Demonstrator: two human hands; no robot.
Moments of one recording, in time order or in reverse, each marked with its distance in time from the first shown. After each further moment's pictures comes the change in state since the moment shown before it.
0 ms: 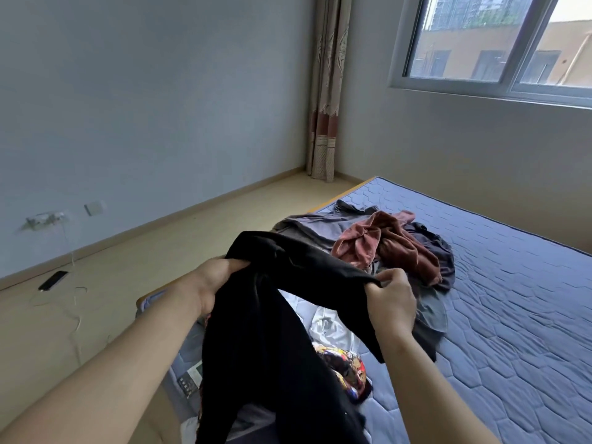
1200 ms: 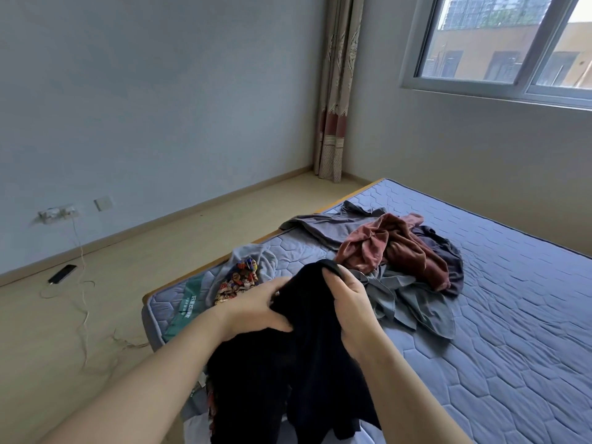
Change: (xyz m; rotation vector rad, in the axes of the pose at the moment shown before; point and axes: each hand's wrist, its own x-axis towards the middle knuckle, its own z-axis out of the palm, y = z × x) left_hand 0.002 -0.033 0.019 0.716 -0.377 0.365; right_hand -0.039 -0.033 0.030 0.764 -0.666 0.012
